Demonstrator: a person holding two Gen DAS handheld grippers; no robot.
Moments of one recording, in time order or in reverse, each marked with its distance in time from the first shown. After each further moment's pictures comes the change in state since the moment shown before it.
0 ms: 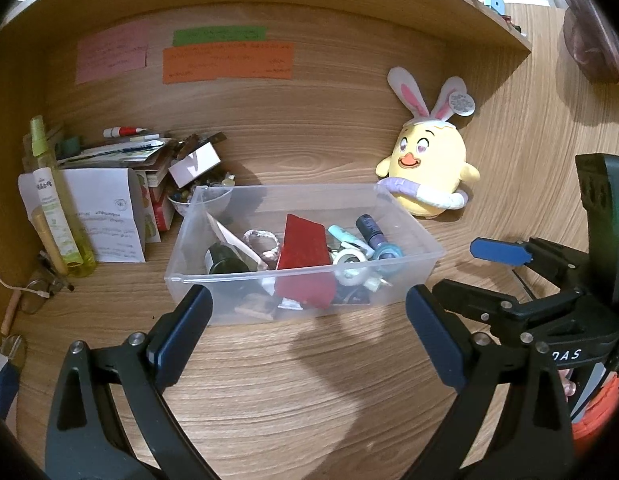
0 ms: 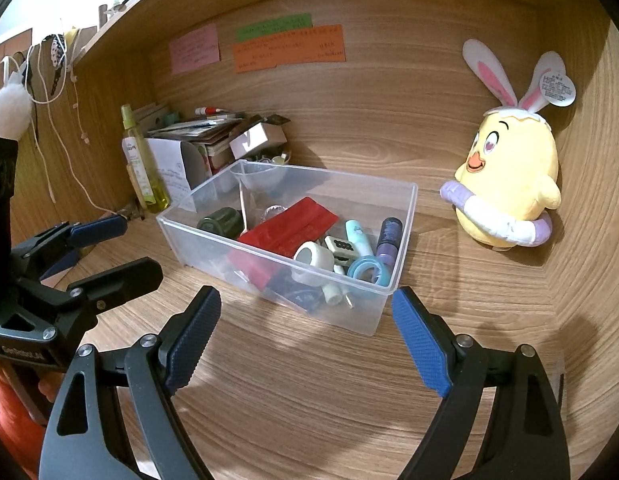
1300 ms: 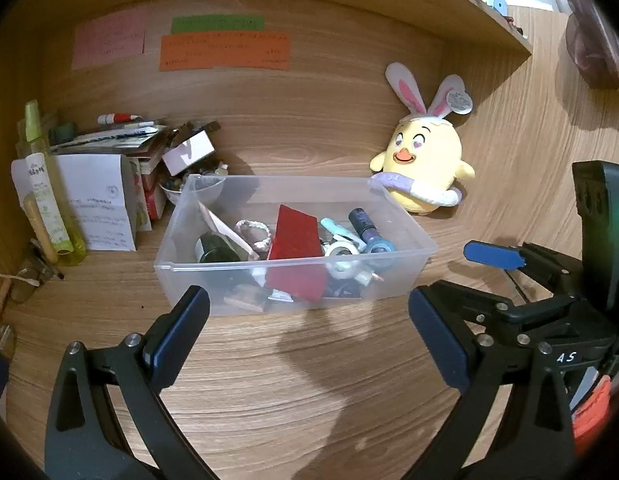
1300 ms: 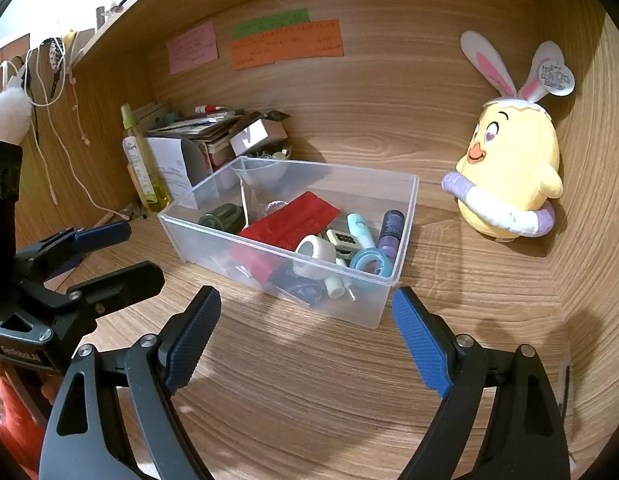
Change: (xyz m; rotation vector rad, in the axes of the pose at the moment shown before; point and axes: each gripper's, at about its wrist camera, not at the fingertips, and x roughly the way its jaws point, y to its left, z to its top) left arm 0.003 0.000 -0.004 -0.035 0.023 -0.030; right arm 0.001 0.000 -0.004 0.019 0.009 0.005
